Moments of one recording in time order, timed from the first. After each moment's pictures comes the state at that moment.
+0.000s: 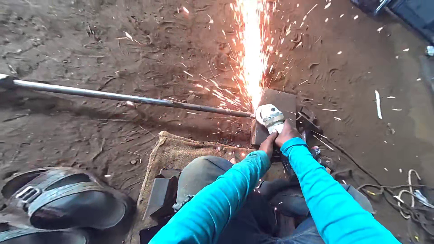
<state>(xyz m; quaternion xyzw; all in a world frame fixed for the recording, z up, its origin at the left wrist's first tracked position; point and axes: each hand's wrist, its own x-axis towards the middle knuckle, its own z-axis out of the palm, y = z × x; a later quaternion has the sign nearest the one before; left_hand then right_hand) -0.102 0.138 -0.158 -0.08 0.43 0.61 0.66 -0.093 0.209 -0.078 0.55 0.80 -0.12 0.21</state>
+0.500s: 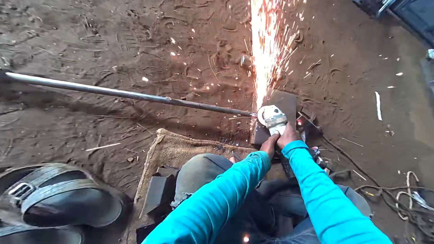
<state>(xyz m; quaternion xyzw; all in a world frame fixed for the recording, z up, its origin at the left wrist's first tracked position) -0.096 0.145 -0.156 -0.07 0.47 0.60 0.65 -0.082 0.215 -0.083 0.55 0.80 -0.12 0.21</state>
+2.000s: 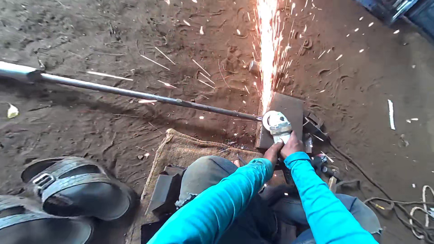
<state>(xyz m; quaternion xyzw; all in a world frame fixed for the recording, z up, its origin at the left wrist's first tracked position) -0.088 0.135 -0.168 -0.09 0.44 0.60 0.66 -0.069 0.207 -0.105 0.56 0.80 -0.12 0.18</state>
